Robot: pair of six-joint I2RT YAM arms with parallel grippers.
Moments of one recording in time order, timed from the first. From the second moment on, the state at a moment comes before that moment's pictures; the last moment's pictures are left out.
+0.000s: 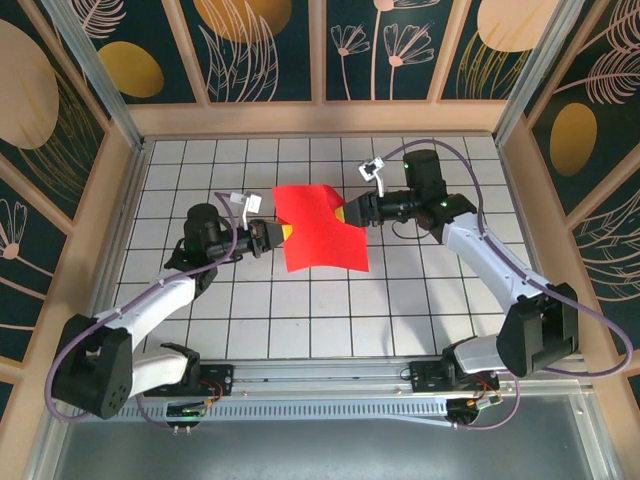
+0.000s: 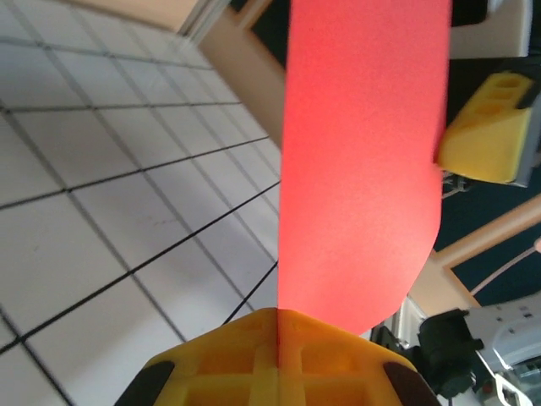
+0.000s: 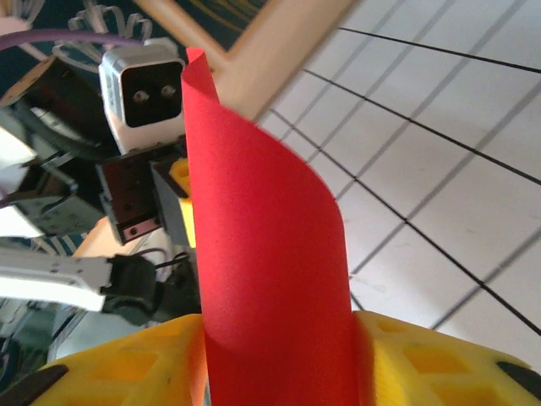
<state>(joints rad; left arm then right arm) -0.35 1.22 0.57 0.39 0.82 -0.60 0.40 1.38 1.12 -0.37 -0.91 0.23</state>
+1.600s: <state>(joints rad) -0.35 1.69 0.85 -0.24 0.57 -0.35 0.49 1.88 1.00 -0.18 -0.52 0.51</state>
